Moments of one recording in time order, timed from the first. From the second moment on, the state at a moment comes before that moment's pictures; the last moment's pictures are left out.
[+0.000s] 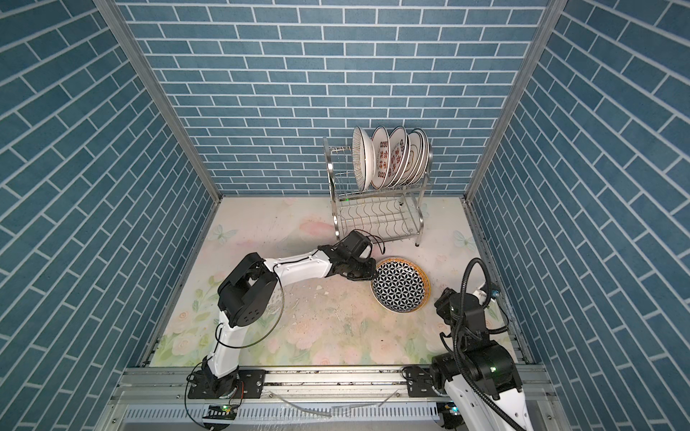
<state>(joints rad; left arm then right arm) -0.86 2.12 1.52 -0.29 0.31 -0.76 0.32 0.30 0.65 -0.99 0.42 0.83</state>
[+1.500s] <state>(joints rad) -0.77 1.57 1.36 -0.54 -0.03 -0.57 0.32 0.52 1.04 -0.99 0.46 0.61</state>
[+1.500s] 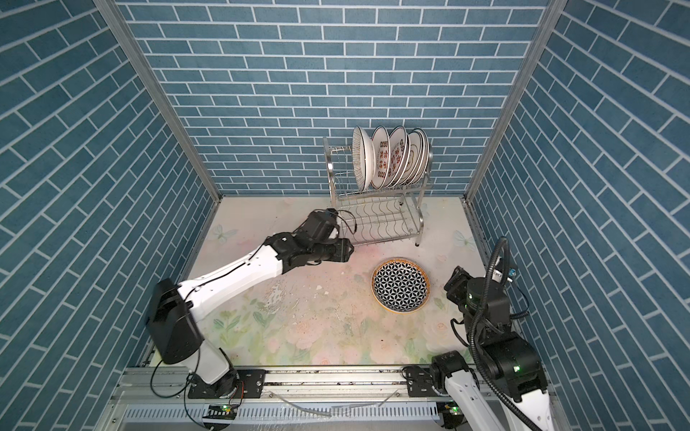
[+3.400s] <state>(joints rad) -0.42 0.98 0.89 -0.57 -0.10 -0.44 0.74 1.89 2.38 -0.77 0.52 0.04</state>
